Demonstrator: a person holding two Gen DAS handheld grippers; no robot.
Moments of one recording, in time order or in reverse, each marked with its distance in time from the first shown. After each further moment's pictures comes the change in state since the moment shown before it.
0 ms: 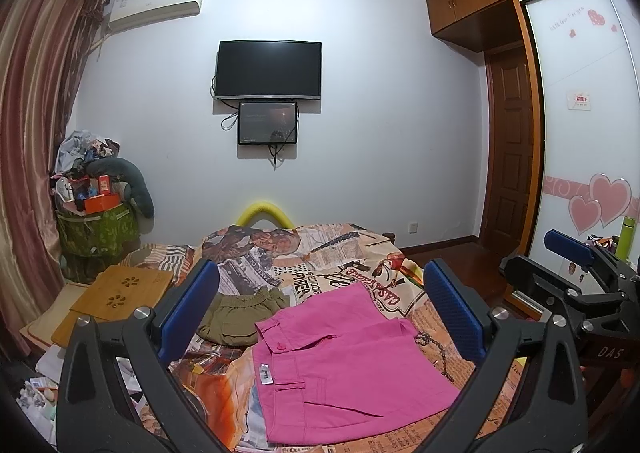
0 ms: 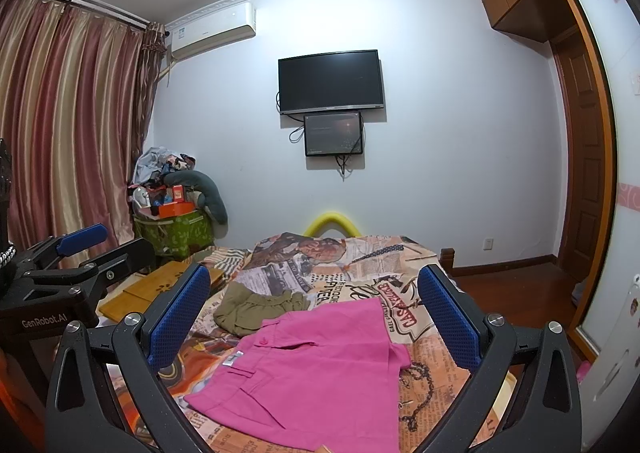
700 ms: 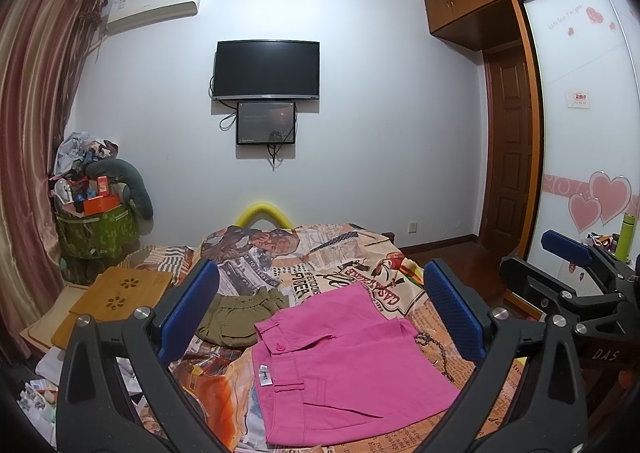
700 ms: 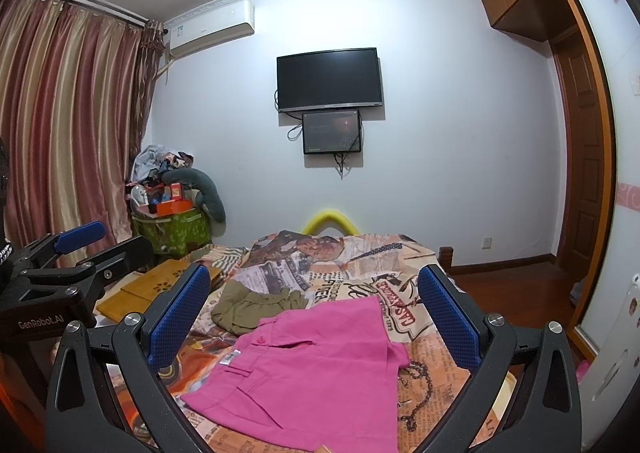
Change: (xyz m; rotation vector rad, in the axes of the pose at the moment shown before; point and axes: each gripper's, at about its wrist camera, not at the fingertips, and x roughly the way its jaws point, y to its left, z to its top) left arm 0.000 -0.004 -0.001 0.005 0.000 -0.001; right arm 0.004 -0.001 0.000 0.001 0.008 -0.007
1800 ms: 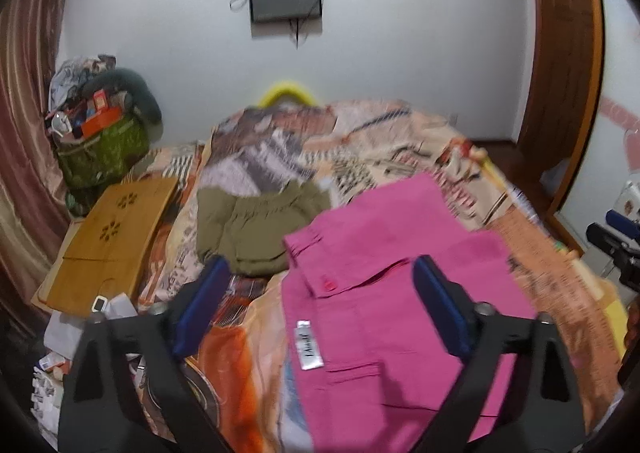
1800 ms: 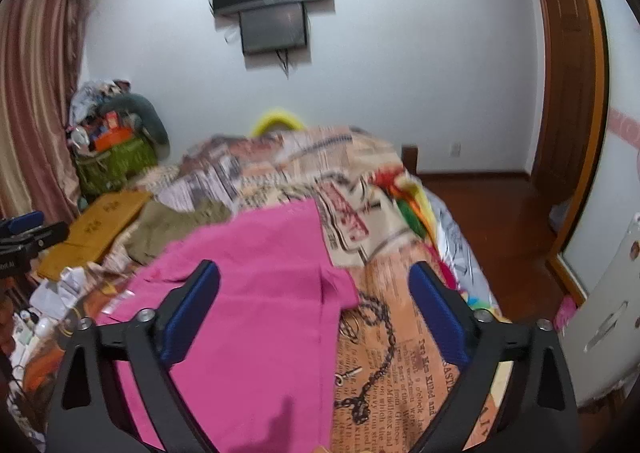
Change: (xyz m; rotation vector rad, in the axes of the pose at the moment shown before) left arm 0.205 0.065 -0.086 0.018 0.464 0.098; right arm 0.139 -0.103 -0.095 0.083 0.403 -0.147
